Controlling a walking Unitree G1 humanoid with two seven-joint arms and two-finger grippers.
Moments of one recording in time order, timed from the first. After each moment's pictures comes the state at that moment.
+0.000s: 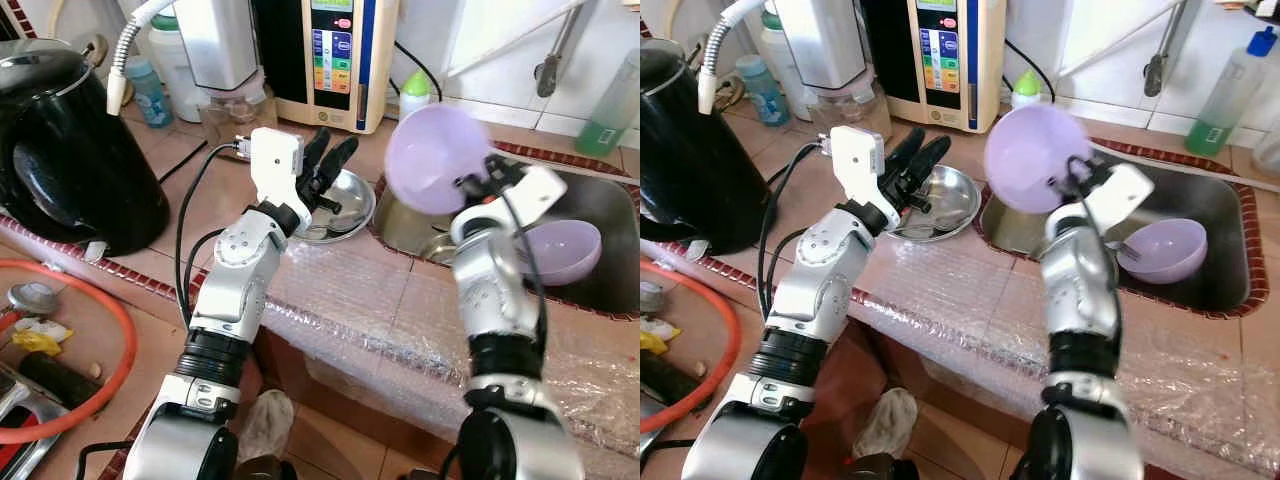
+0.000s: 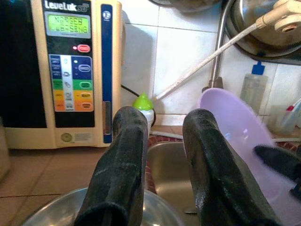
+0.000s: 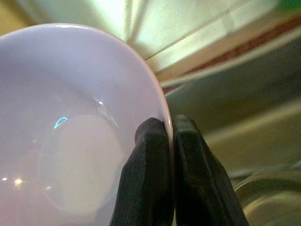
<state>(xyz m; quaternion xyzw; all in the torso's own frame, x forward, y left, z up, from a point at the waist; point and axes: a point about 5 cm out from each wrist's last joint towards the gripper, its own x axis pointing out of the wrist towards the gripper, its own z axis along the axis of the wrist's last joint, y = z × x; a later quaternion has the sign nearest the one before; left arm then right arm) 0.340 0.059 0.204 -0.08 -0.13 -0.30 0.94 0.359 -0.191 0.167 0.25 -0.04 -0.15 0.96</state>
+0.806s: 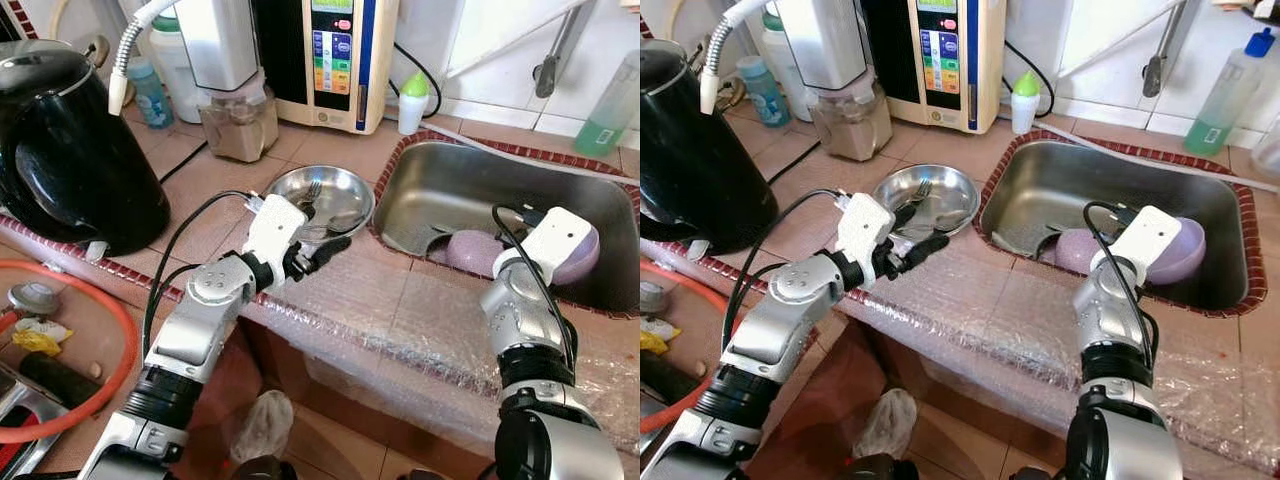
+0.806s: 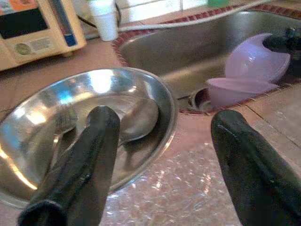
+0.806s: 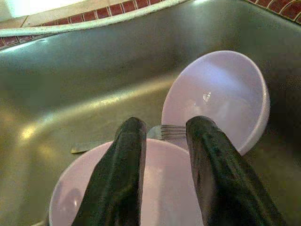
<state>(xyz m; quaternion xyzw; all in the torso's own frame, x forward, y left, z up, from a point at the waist) 0.311 0.085 0.144 0.08 0.03 -0.39 0.92 0.342 -0.241 0.109 0.11 0.08 -0.31 0.94</state>
